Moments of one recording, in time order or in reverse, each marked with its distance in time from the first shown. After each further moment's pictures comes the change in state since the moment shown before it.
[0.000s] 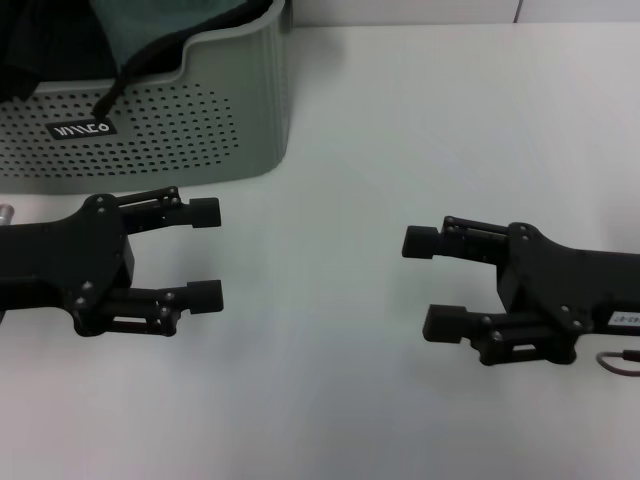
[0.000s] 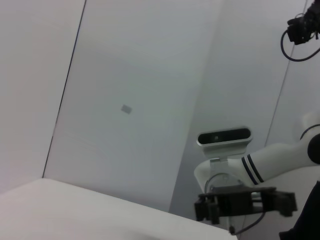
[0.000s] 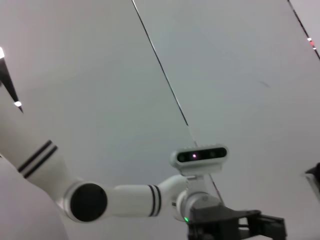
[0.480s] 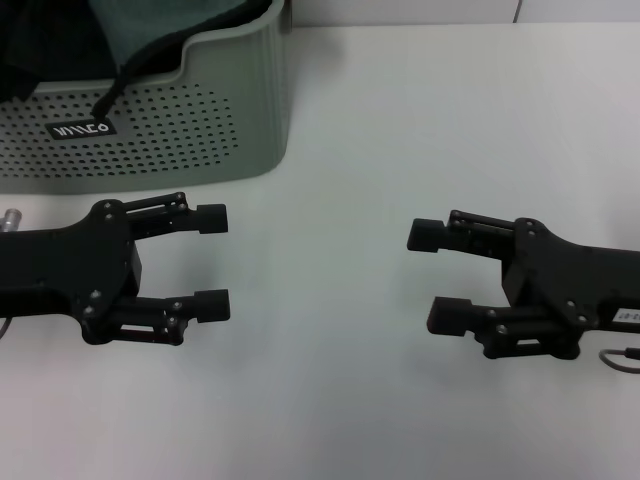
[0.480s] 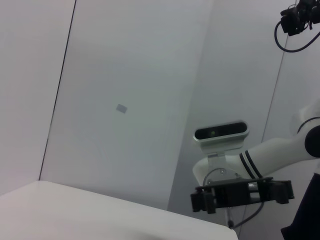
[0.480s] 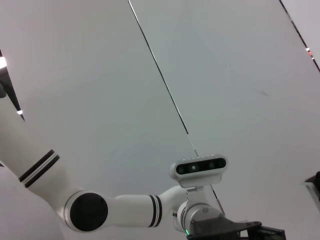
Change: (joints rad) left arm 0.001 -0.009 0.006 -0.002 0.009 -0.002 0.038; right arm -0.012 0.004 0.014 -0.008 0.006 -0.007 0.001
